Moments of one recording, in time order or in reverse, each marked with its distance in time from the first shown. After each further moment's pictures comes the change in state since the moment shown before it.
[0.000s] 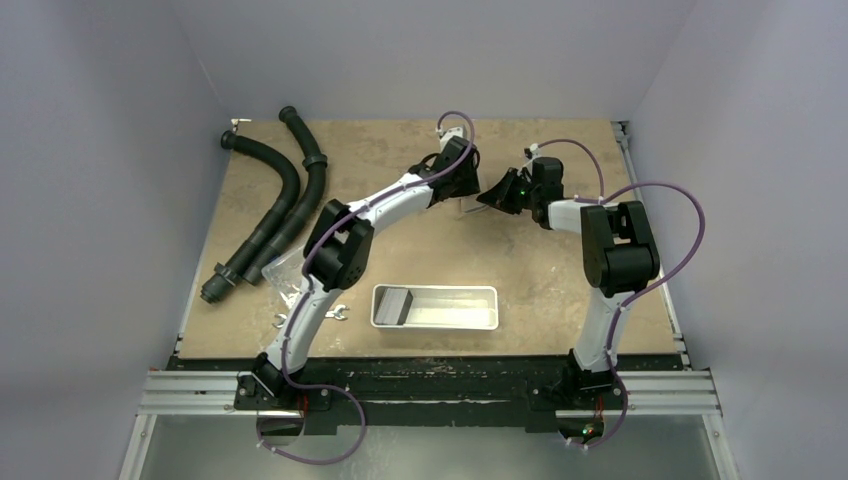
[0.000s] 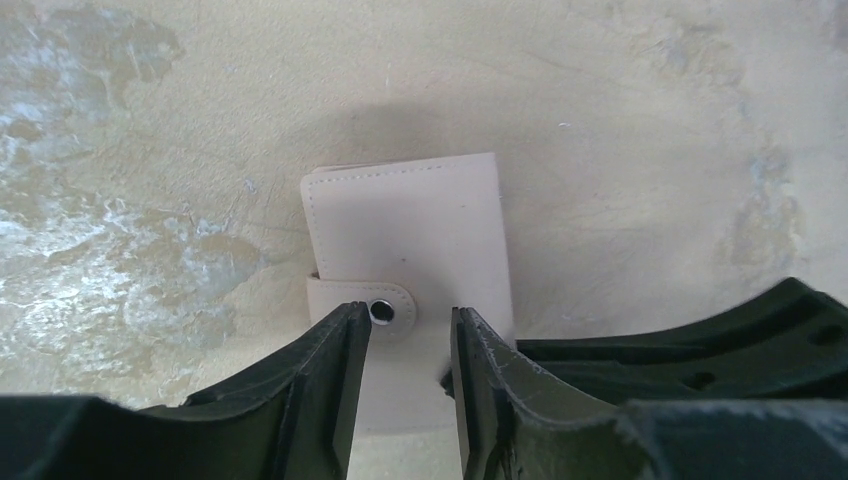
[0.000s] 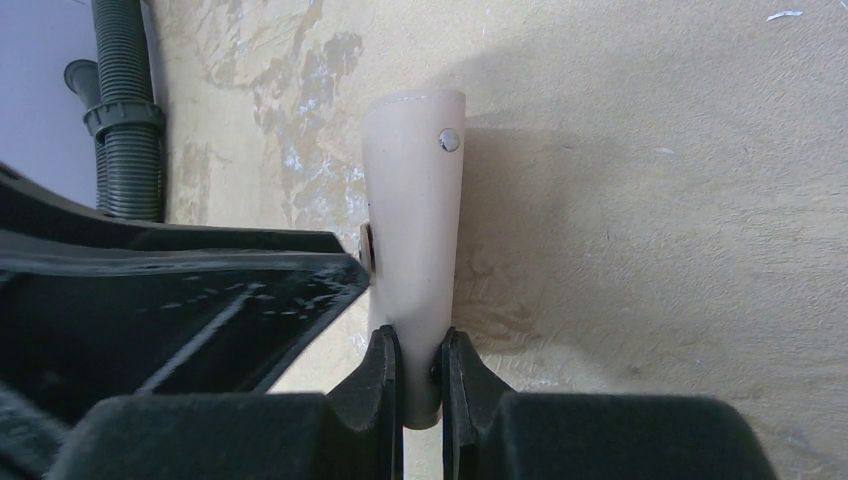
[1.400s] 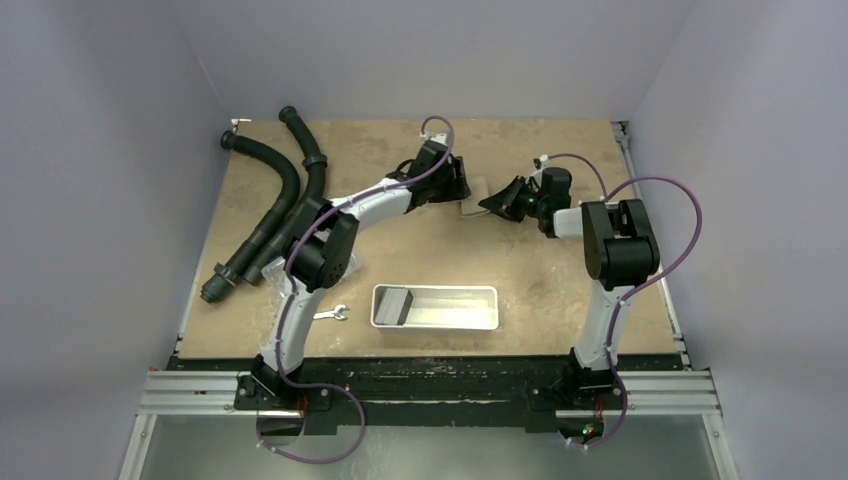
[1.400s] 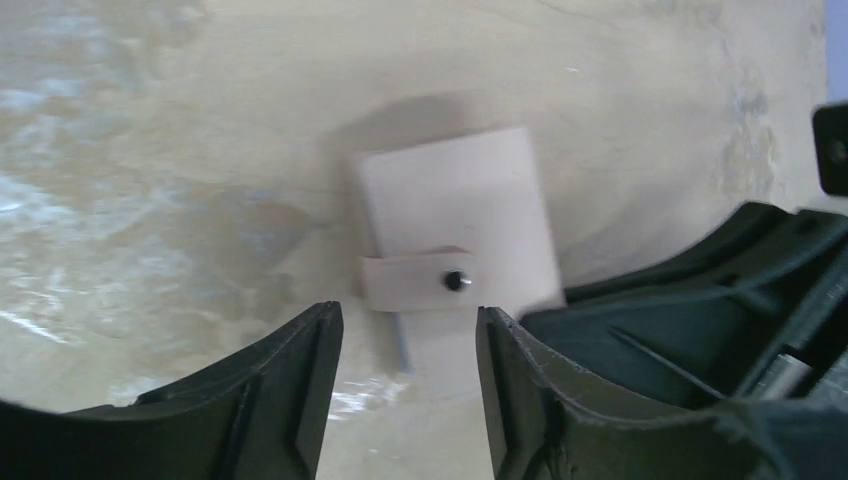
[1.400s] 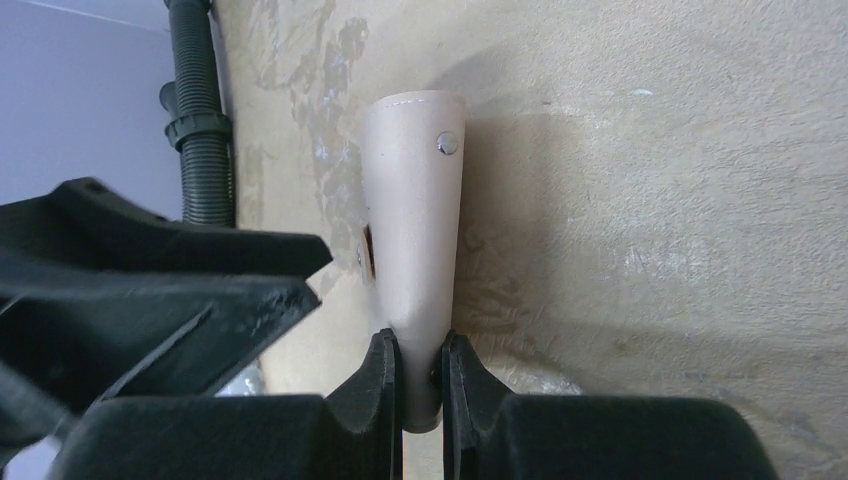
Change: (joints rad) left arm 0.107 -0.114 -0.309 0.222 0.227 0.055; right arm -0.066 0.059 -0.080 0.186 -0.160 0.173
